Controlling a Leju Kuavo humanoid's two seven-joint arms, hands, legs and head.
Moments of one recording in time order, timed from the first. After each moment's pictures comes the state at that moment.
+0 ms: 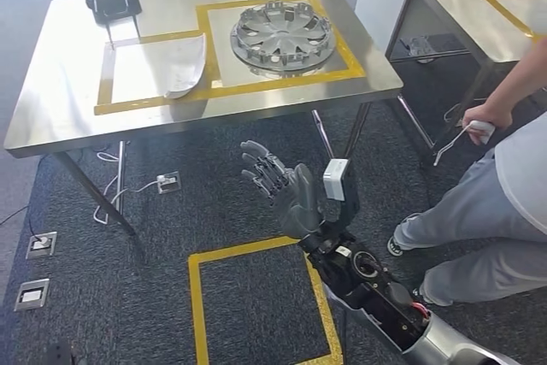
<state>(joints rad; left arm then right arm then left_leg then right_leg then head) -0.38 -0.01 1.52 -0.14 -1.14 0.29 -0.26 -0.24 -0.15 0.64 -1.70 -0.43 0.00 -0.24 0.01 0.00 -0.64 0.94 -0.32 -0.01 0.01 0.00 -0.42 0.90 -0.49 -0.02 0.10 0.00</state>
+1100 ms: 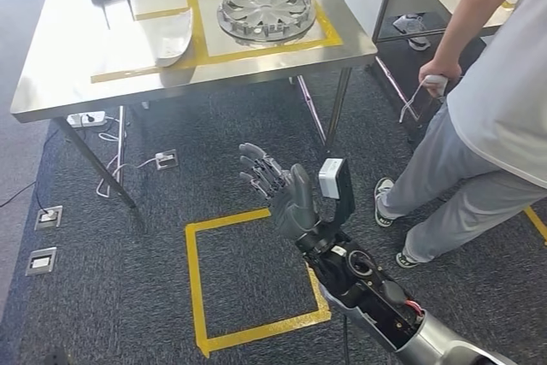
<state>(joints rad) -0.37 0.00 1.52 -0.14 -1.12 0.29 -0.27 -0.24 -0.13 0.63 -1.66 -0.44 0.00 -0.25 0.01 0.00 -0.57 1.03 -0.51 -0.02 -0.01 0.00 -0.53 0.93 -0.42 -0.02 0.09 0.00</state>
